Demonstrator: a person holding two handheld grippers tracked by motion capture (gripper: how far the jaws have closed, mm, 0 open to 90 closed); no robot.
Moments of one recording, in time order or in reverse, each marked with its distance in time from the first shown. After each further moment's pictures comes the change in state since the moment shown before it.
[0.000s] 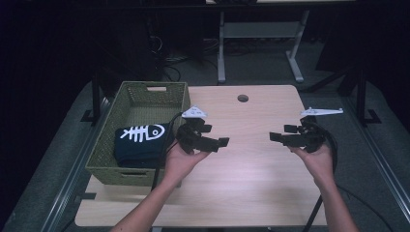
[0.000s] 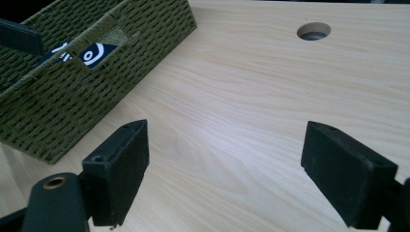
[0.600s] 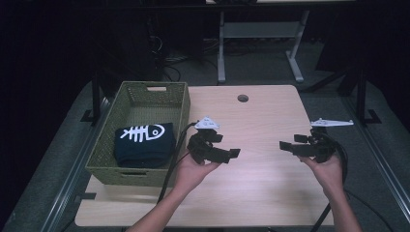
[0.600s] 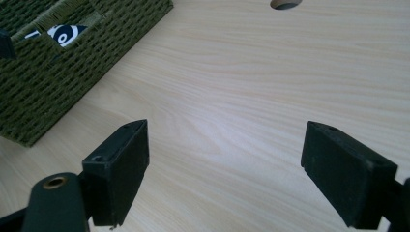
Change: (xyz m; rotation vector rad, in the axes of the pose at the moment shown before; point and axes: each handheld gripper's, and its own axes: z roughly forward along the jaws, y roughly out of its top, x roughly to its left) left arm -0.023 -0.016 0.023 0.015 -0.049 -0.005; right arm -0.020 -0.034 -0.013 0.014 -0.048 0.042
